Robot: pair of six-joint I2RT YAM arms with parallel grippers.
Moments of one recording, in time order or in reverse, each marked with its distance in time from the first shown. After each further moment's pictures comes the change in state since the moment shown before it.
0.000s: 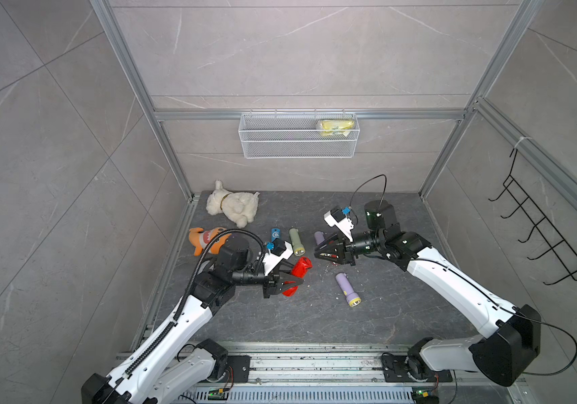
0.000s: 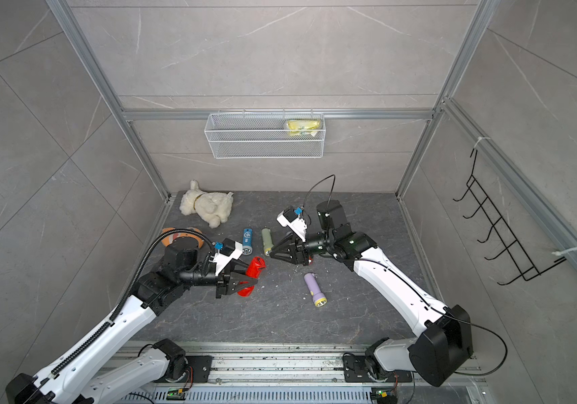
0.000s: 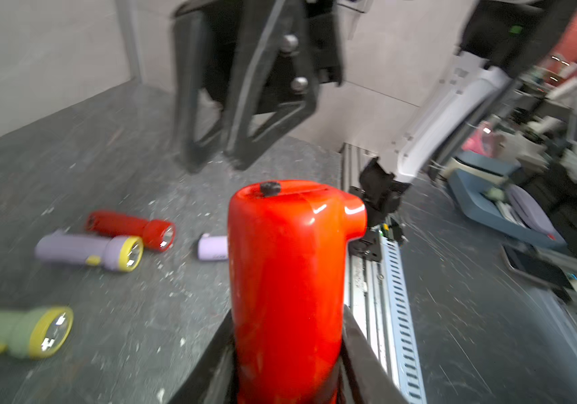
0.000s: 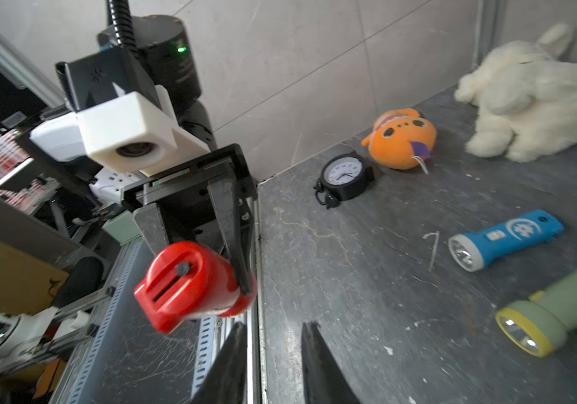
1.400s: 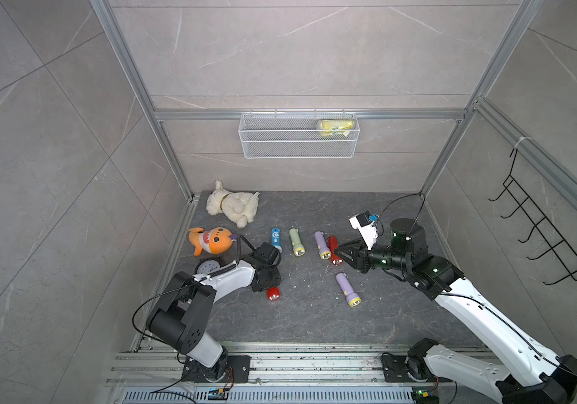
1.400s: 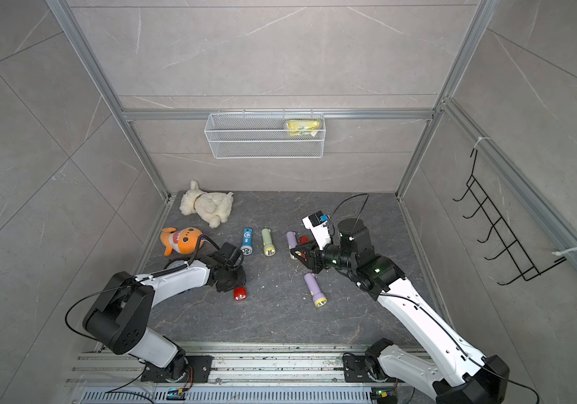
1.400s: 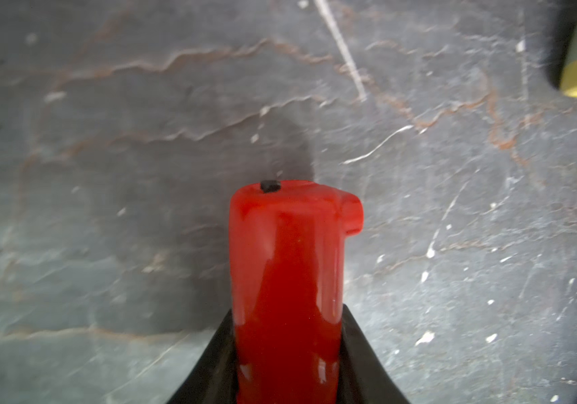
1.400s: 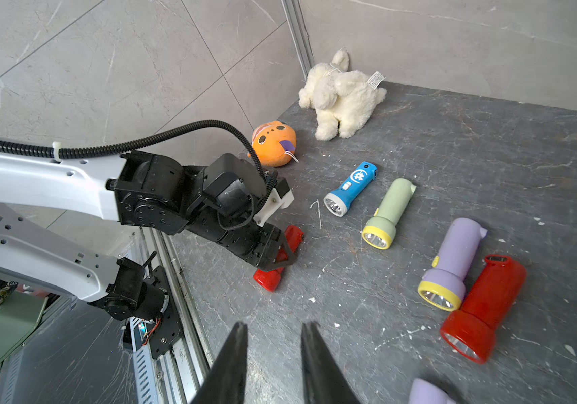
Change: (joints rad) left arm 0.002 0.700 0.035 -0.115 -0.745 -0.834; right arm 0.000 -0.277 -0.160 -0.030 0.426 0.197
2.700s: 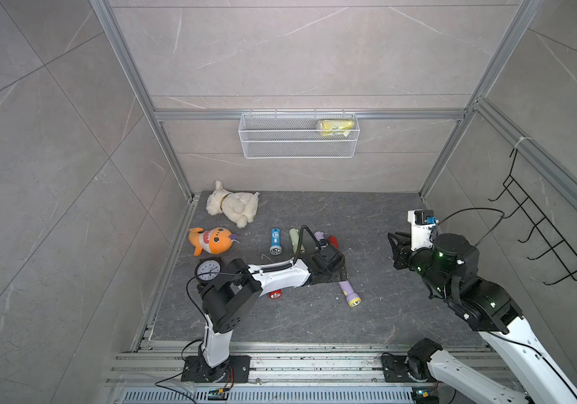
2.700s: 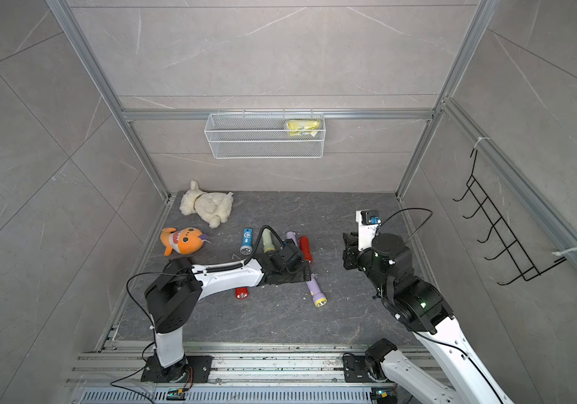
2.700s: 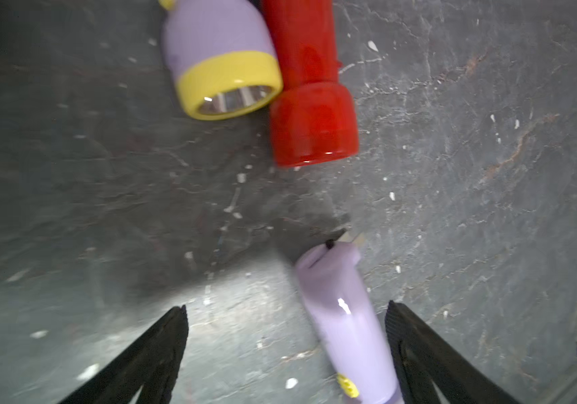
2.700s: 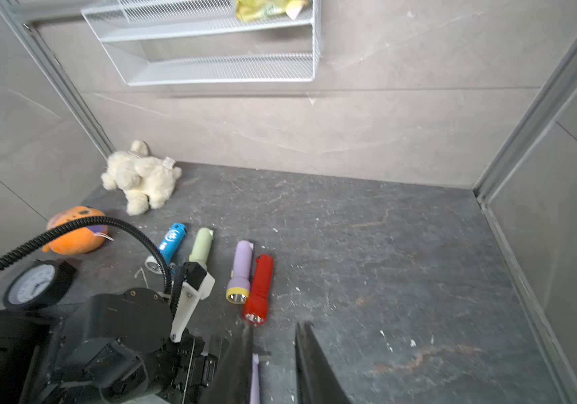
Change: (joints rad) left arm -0.454 0.353 0.488 0.142 -0.052 -0.193; right arm 0.000 -0.257 0.069 -0.263 0.780 -0.014
